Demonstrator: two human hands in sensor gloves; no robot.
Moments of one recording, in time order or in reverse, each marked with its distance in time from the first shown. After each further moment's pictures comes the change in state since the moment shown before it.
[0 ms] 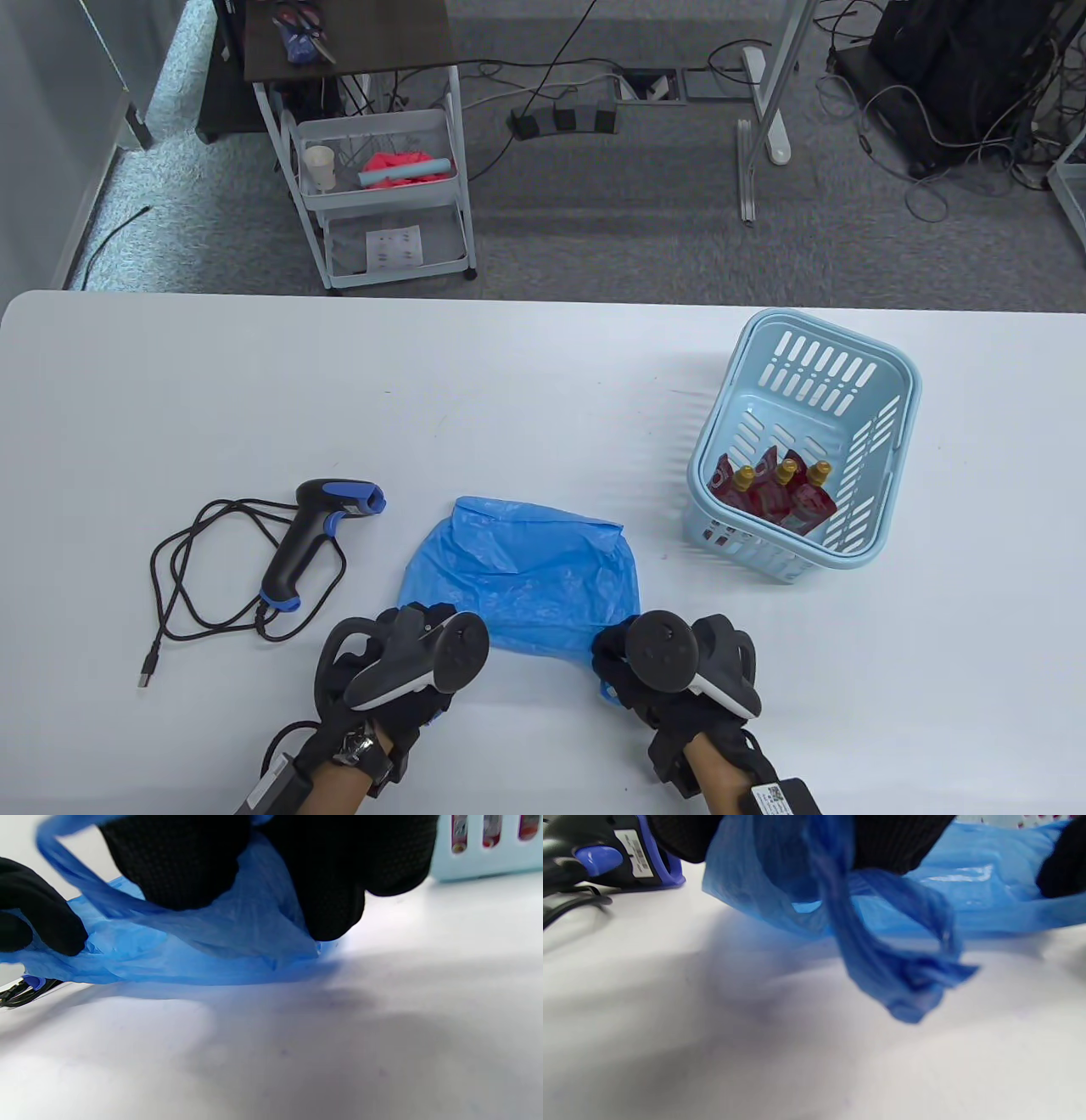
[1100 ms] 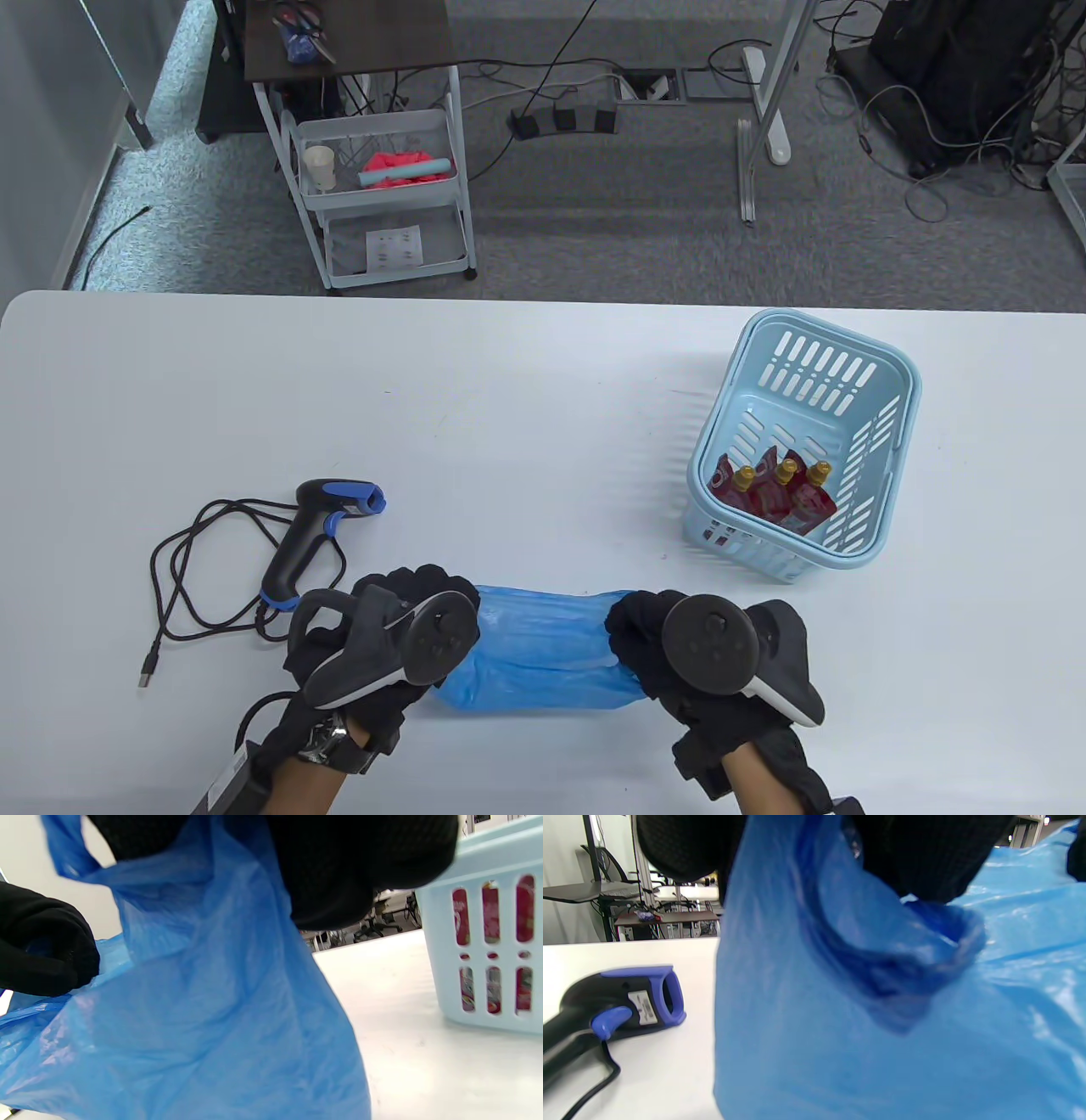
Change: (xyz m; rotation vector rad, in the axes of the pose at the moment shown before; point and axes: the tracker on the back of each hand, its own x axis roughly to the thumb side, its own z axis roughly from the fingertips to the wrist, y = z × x) left_hand 0.010 0.086 0.026 0.128 -0.063 -0.047; right_hand 0.037 -0.102 0.022 -0.041 -0.013 -0.032
